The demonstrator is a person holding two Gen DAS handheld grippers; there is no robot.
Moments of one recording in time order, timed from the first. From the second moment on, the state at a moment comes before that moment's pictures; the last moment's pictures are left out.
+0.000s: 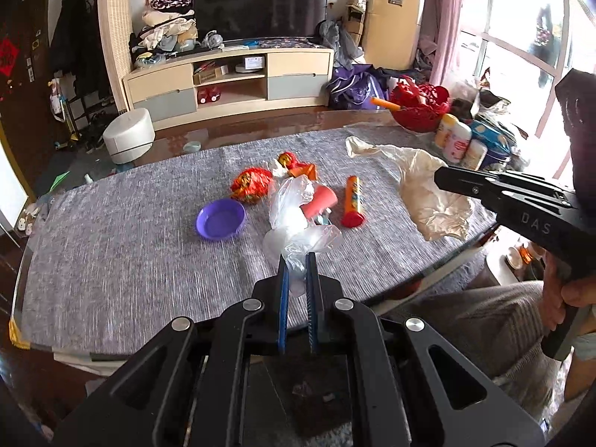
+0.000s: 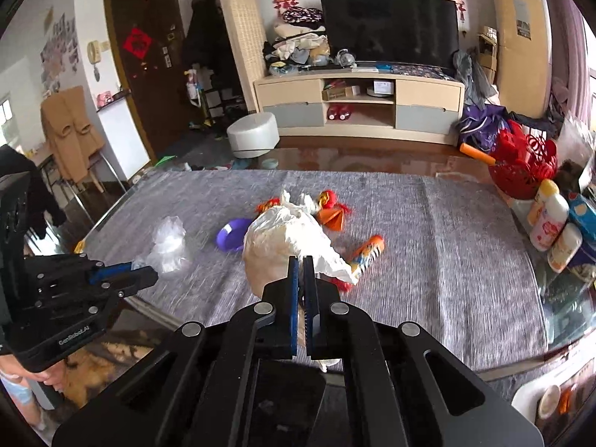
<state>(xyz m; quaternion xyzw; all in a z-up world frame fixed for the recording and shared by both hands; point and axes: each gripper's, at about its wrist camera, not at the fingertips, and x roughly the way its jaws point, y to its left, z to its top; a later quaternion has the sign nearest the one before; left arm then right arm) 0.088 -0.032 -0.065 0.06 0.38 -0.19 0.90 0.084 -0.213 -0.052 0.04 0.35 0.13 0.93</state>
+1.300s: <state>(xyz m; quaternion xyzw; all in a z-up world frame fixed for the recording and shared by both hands) 0.046 -0.029 -0.279 0.00 0.58 -0.20 0.79 0.044 -0.165 -0.272 0.09 0.56 0.14 0.81</state>
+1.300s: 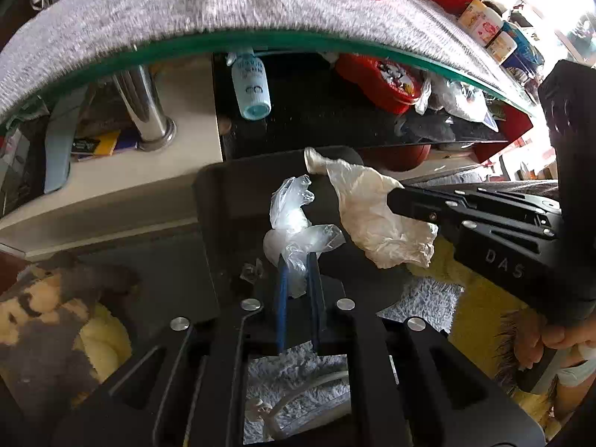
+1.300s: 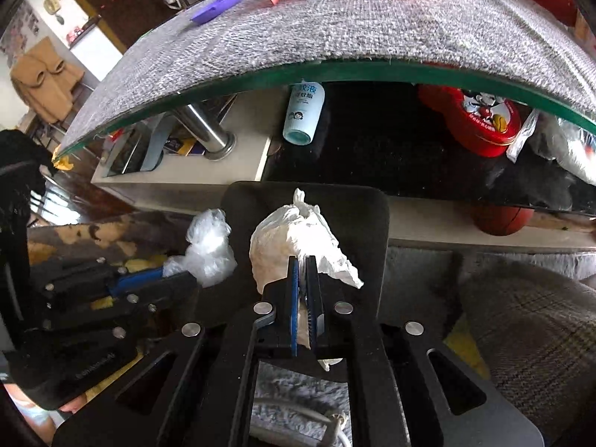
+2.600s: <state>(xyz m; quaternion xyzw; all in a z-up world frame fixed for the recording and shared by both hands) 0.078 -0.012 -0.167 0.01 0.51 -0.18 0.84 0.085 -0.221 -0.159 0.11 0.47 0.08 0.87</state>
